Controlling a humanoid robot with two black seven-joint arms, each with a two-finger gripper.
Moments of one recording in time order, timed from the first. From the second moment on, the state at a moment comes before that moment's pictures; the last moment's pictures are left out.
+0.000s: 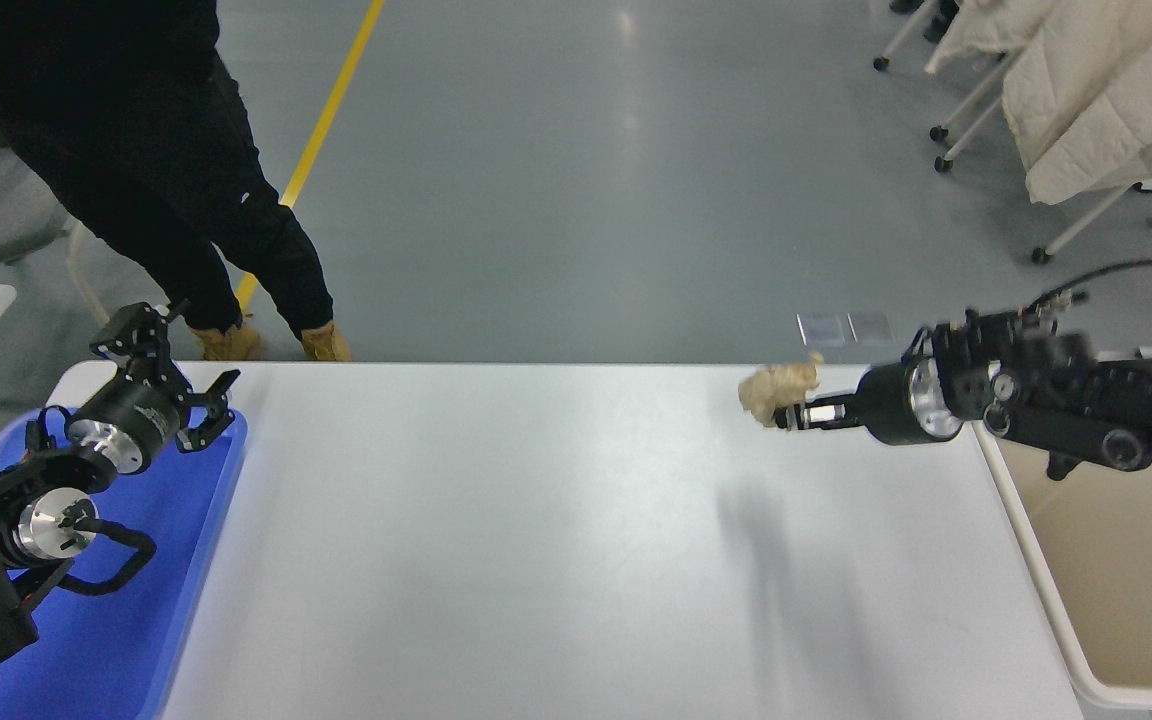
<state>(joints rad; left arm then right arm) -0.65 0.56 -0.50 -0.54 -0.03 -0.39 -0.40 1.53 -0.72 -0.54 1.17 -0.94 0.30 0.30</state>
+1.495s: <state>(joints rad) -0.65 0.56 -0.50 -0.54 -0.03 -0.39 -0.40 1.74 -1.09 -0.54 0.86 -0.99 0.75 0.29</state>
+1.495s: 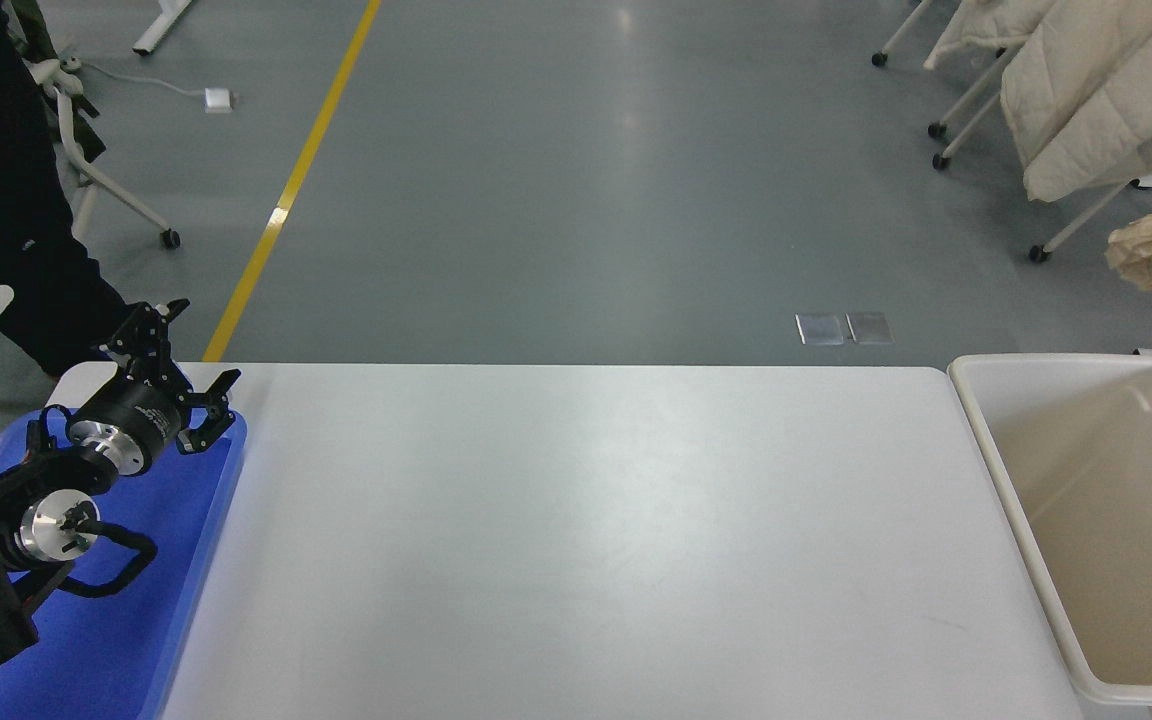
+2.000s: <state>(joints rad) -0.65 0.56 -0.50 -0.54 -0.03 -0.39 -0.40 1.10 -0.75 -0.47 0.30 -0.72 0.32 0.29</state>
